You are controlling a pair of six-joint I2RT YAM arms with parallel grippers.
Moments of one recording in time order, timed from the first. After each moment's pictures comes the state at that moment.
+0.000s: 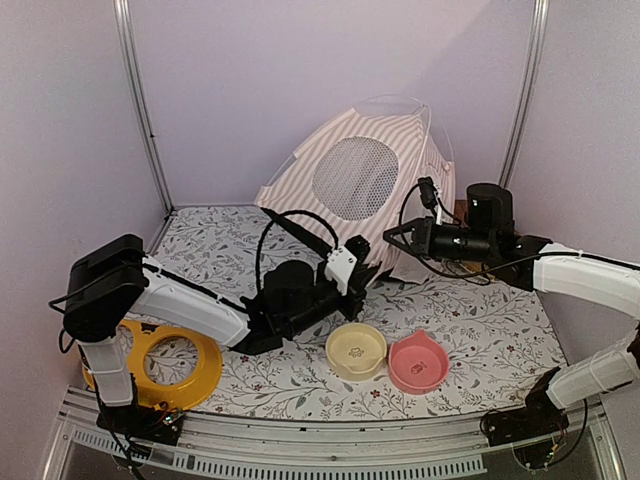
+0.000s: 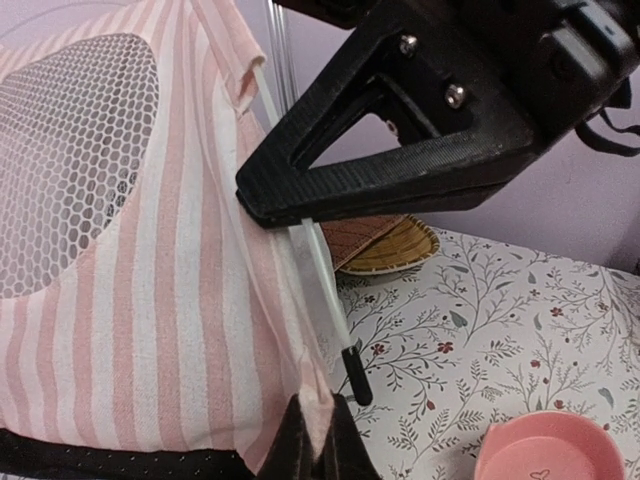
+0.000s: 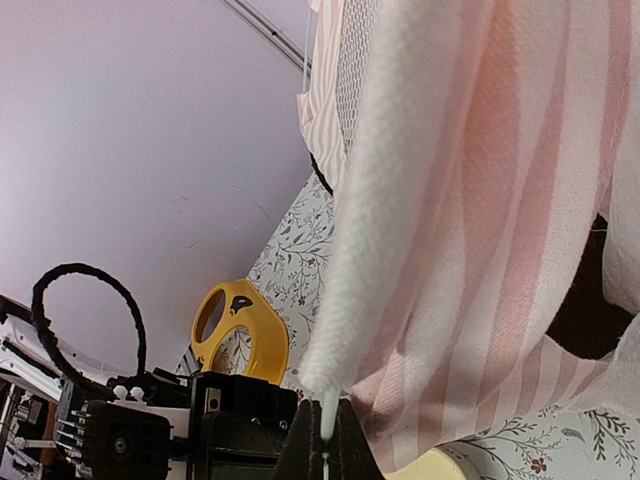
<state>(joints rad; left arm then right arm) -1.15 1.89 0.97 0.89 -0.27 0.10 0.61 1.29 0.88 0.13 -0.40 0.65</state>
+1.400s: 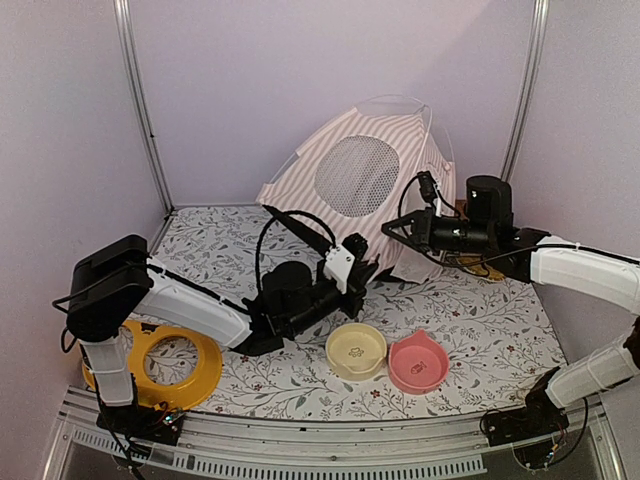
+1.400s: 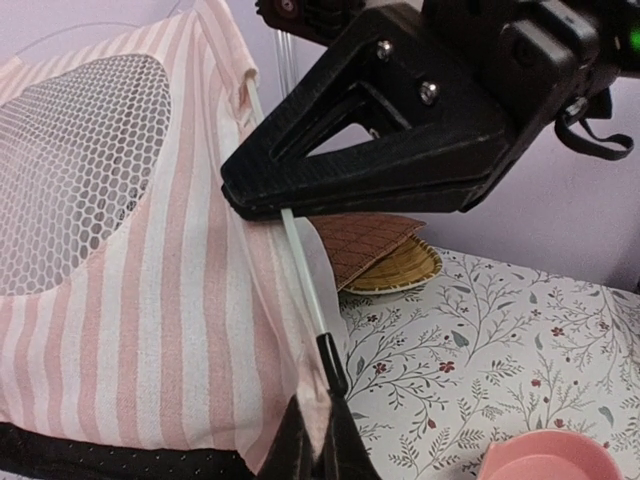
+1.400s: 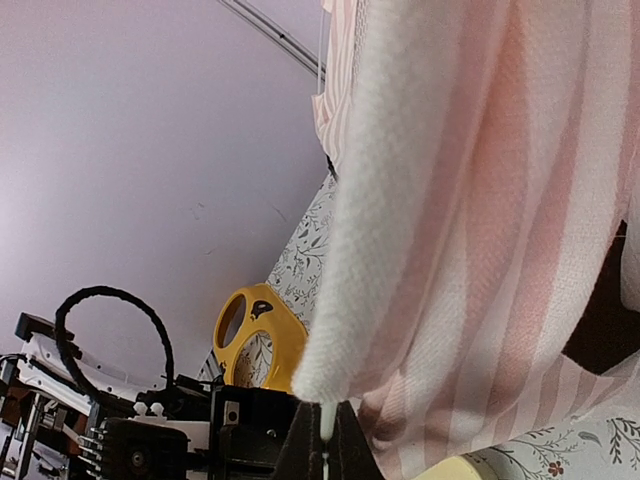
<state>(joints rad) -1.15 1.91 0.97 0.96 -0.27 0.09 0.58 1.32 0.93 0.14 -0.46 0.71</state>
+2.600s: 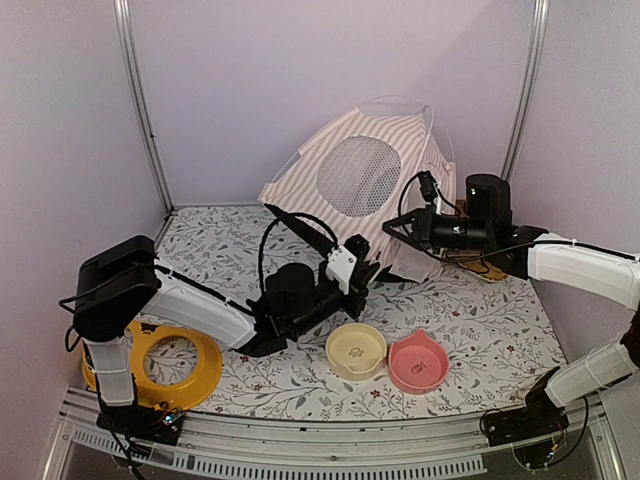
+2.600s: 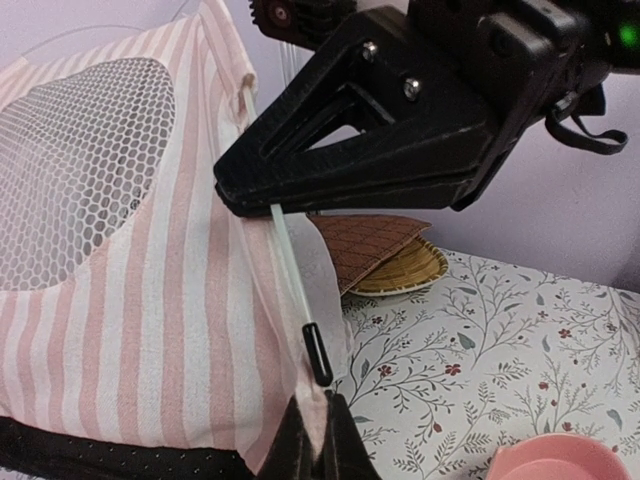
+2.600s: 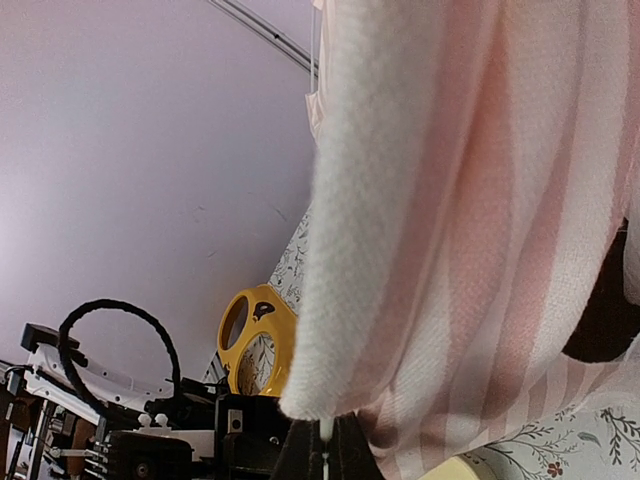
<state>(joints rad) -1.15 1.94 0.98 0.98 -0.29 0.10 0.55 1.35 0.95 0.14 -0.50 0.73</state>
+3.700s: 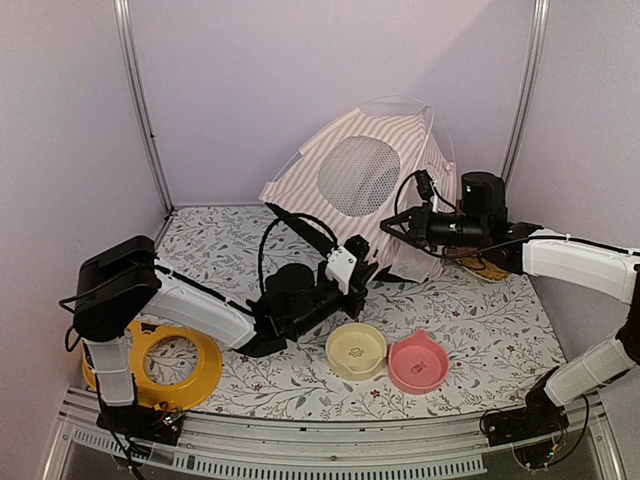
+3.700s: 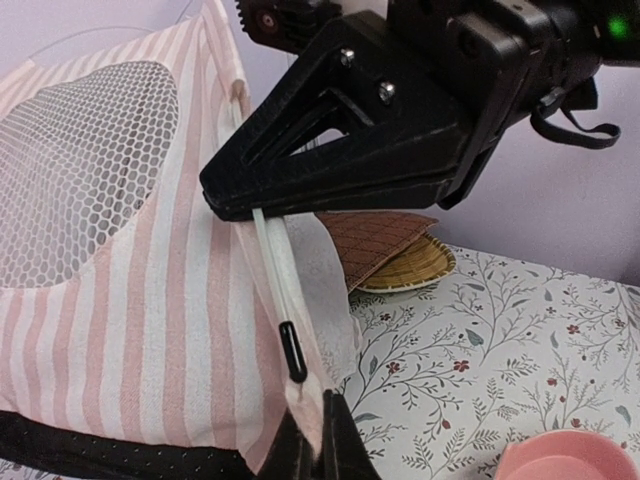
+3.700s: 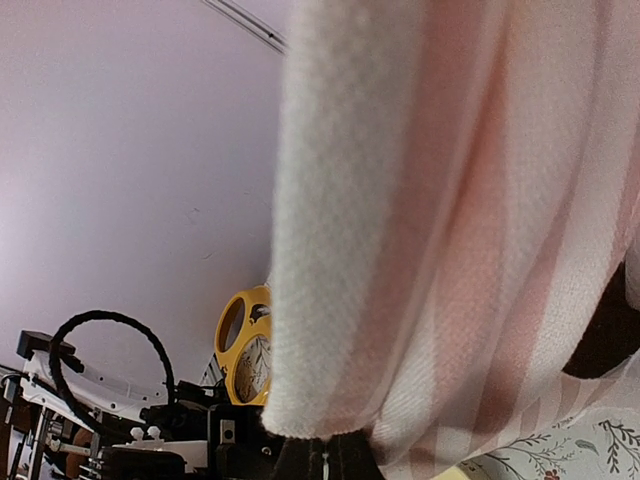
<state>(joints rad) -1.15 1.94 0.98 0.98 -0.30 0.12 0.54 1.40 0.98 0.14 -0.51 0.73</state>
